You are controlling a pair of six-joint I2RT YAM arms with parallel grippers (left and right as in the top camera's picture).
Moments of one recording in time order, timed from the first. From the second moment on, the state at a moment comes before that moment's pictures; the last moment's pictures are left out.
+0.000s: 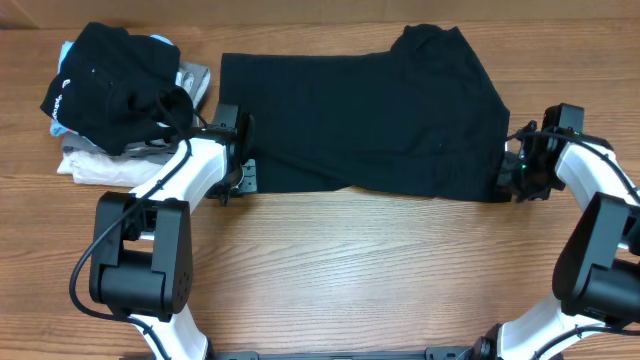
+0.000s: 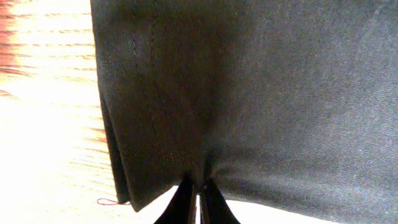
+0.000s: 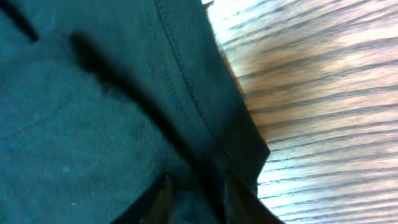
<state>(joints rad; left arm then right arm) -0.16 1.91 1.19 -0.74 -0.11 -0.26 -0.30 1.86 1.16 -0.72 -0.14 0.01</state>
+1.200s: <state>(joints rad) -0.16 1.91 1.25 -1.01 -0.21 -0.26 -0.37 1.87 1.52 -1.04 -0.21 0.04</state>
